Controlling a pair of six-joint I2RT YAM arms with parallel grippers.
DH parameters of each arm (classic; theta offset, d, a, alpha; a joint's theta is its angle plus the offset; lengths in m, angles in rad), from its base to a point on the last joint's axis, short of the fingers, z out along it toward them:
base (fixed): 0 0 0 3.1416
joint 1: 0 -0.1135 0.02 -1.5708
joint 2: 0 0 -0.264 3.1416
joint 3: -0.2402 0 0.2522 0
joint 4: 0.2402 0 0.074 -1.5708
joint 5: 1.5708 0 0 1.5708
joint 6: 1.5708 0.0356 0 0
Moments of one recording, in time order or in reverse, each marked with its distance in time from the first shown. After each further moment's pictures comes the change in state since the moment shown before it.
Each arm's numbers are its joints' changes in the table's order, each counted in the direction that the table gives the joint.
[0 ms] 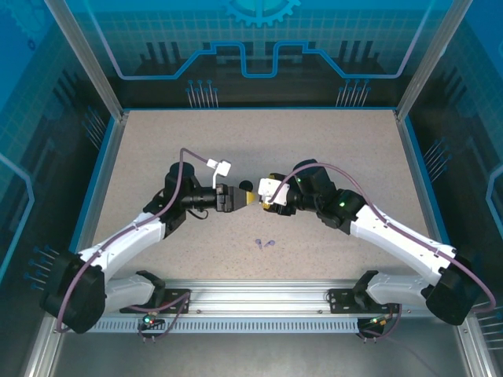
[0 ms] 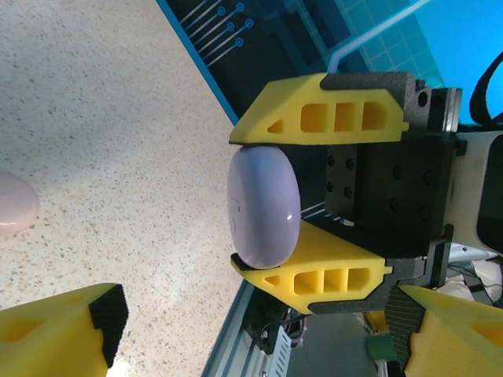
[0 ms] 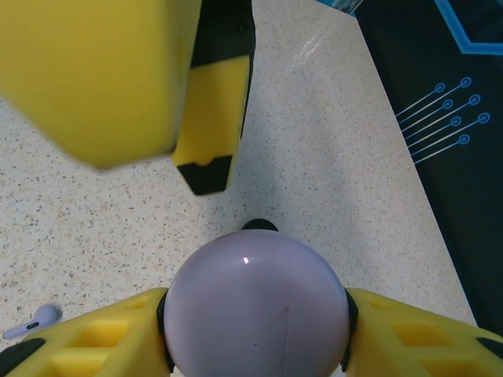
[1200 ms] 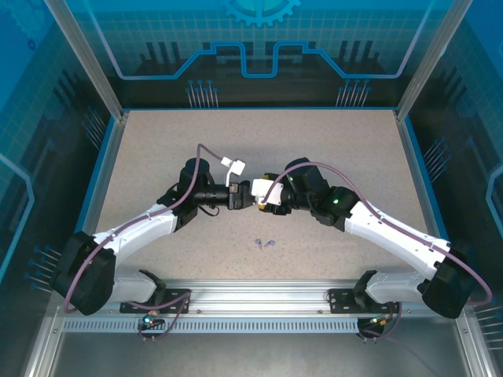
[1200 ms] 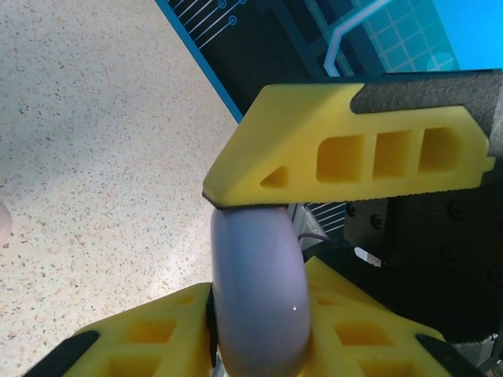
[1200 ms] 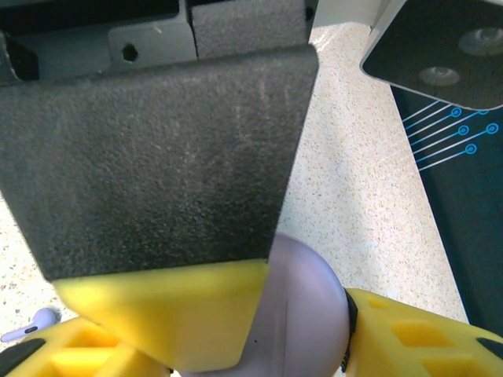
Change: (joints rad) left arm 0.071 -0.121 -0.073 -0.019 -0.027 0.037; right arm -0.039 -0.054 -0.060 0.035 0.040 -0.019
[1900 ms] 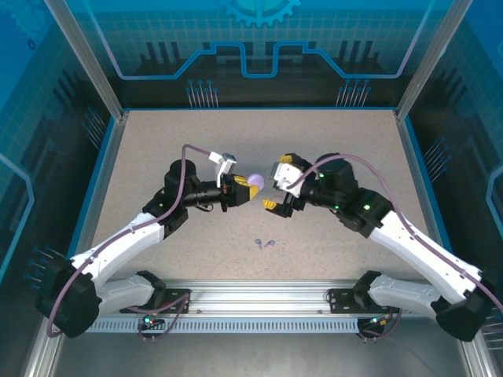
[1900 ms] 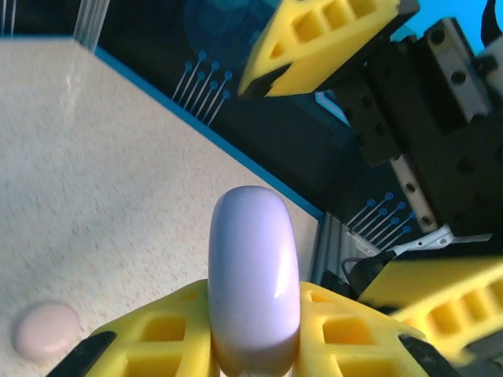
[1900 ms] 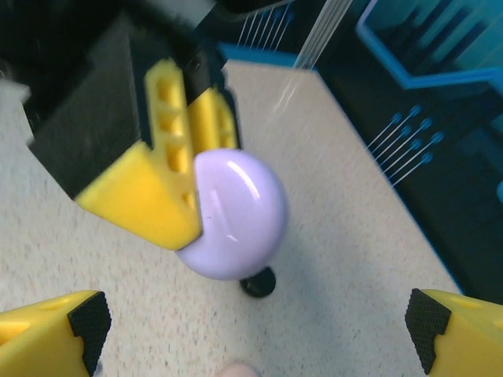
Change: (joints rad) left arm 0.006 0.181 0.003 0.002 -0.115 0.286; right arm 0.090 0.219 -0.012 0.010 -0.138 0.248
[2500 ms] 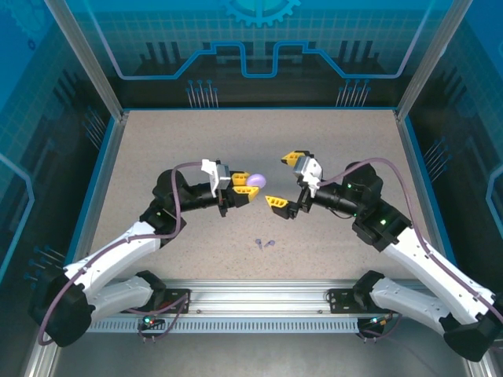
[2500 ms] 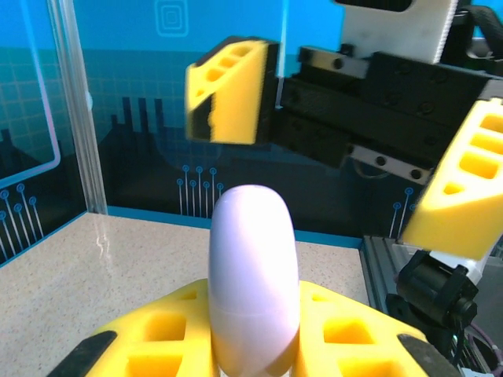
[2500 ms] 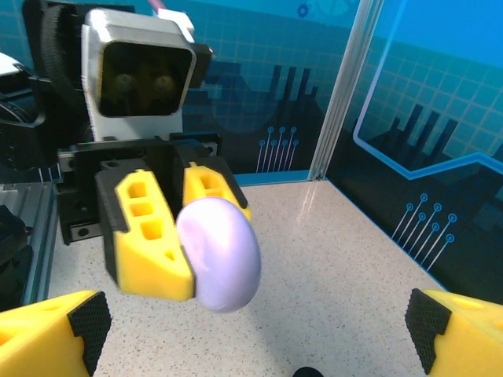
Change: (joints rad) left arm 0.051 0.067 0.059 -0.268 0.000 0.305; right arm 0.040 0.117 0.104 -0.253 -0.186 0.261
